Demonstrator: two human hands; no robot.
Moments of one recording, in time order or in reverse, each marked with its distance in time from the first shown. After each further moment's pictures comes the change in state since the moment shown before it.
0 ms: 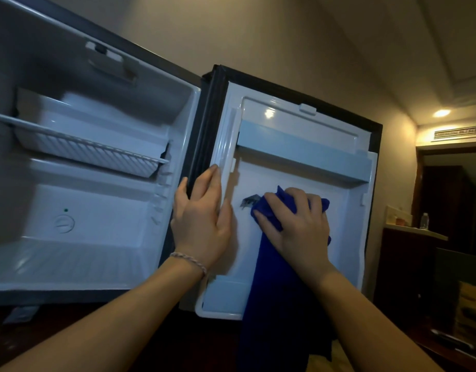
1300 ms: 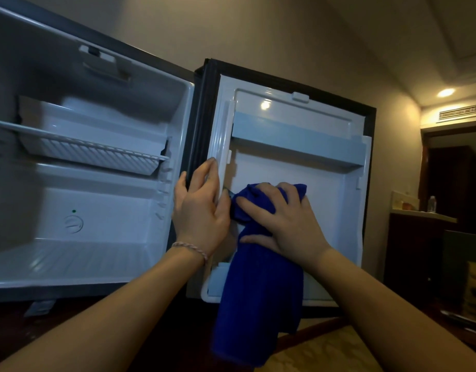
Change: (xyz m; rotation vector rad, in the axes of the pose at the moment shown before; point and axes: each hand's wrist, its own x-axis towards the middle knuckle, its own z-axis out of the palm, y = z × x) left_hand 0.000 -0.001 -0.002 -0.026 -0.013 -0.010; right_hand 0.000 -0.001 -0.017 -0.032 -0.357 -0.351
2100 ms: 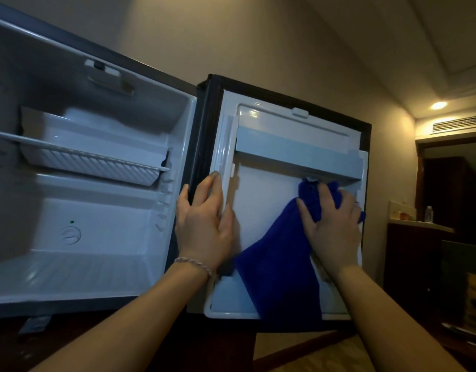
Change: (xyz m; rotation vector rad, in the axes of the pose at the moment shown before) left_hand -0.002 0.009 -0.003 -0.005 -0.022 -0.038; right_hand -0.016 0.040 0.011 0.110 0.233 0.802
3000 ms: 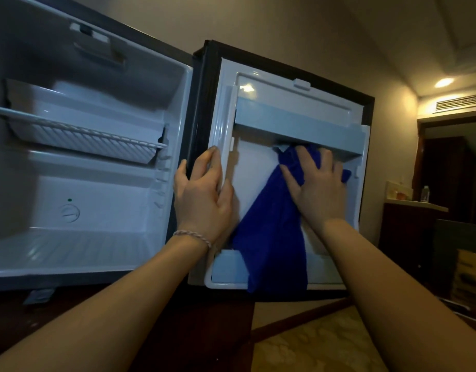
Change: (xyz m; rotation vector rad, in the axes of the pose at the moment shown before) left_hand 0.000 -0.004 0.000 -0.001 -0.007 0.029; right_hand 0.017 -0.027 -0.002 -0.019 -0.099 -0.137
